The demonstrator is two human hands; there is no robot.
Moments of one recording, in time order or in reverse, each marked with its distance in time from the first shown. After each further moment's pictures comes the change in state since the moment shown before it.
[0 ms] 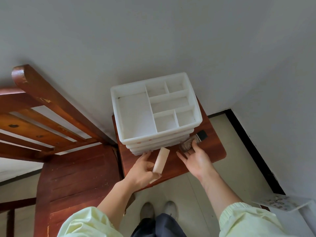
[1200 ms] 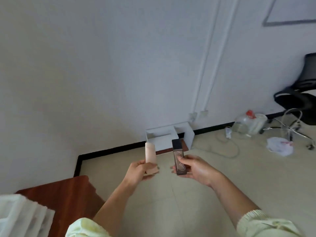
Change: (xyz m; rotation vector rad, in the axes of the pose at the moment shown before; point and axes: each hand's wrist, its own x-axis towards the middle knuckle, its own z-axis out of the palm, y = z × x) left_hand -0.229 0.149 0.212 0.215 -0.886 0.357; right_hand -0.438 0.146 -0.218 0.201 0.571 -0.662
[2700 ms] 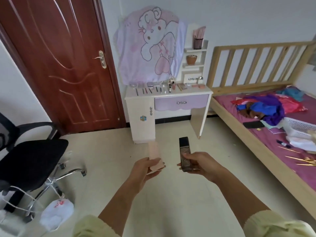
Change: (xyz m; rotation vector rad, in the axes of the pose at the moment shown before) left_hand -0.125 -0.049 1.280 0.477 -1.414 -0.127; right_hand -0.618 0.131 -0.964 0.626 1.415 -0.237
